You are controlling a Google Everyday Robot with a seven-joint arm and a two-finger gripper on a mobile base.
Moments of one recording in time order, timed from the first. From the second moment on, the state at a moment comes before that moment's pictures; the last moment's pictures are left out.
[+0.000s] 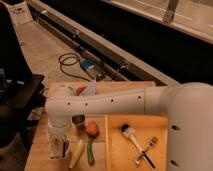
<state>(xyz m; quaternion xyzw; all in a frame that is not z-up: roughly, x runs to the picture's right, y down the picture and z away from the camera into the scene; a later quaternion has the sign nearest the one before) -0.222 0.223 0.656 -0.15 -0.40 -0.65 0.62</state>
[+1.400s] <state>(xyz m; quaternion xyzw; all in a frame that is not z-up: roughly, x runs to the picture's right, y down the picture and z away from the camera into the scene) -0.162 0.095 0.714 -0.16 -0.33 -0.64 0.68</state>
